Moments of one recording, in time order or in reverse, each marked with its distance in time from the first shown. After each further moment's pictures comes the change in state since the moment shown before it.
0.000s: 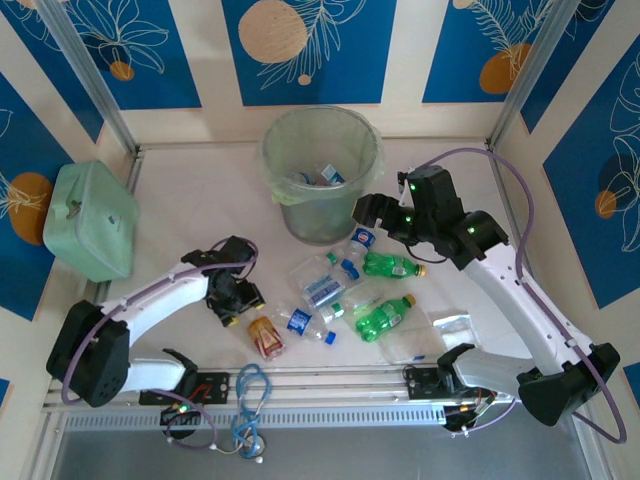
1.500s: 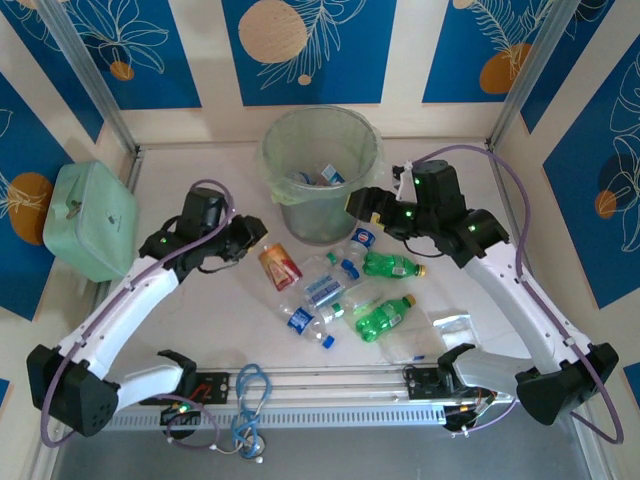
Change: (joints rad) left arm 0.119 -0.189 0.286 0.311 0.156 0.017; right arm -0.033 0.006 0.000 0.121 -0.232 0.019
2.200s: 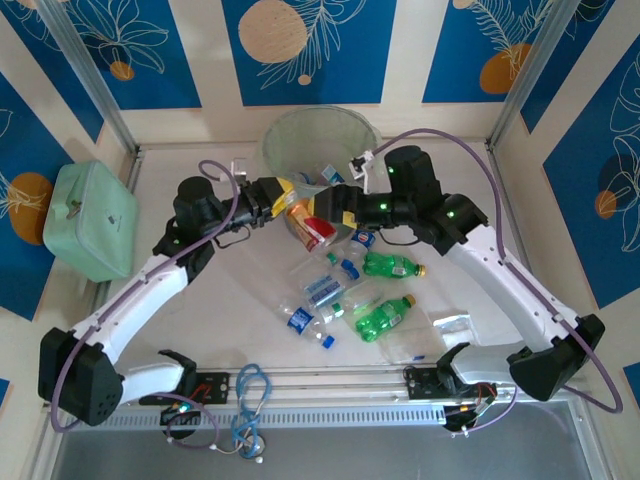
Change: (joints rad) left arm 0.002 0.077 -0.095 0.831 0.306 -0.337; right arm 0.154 0.142 0.165 0.023 -0.157 -0.071
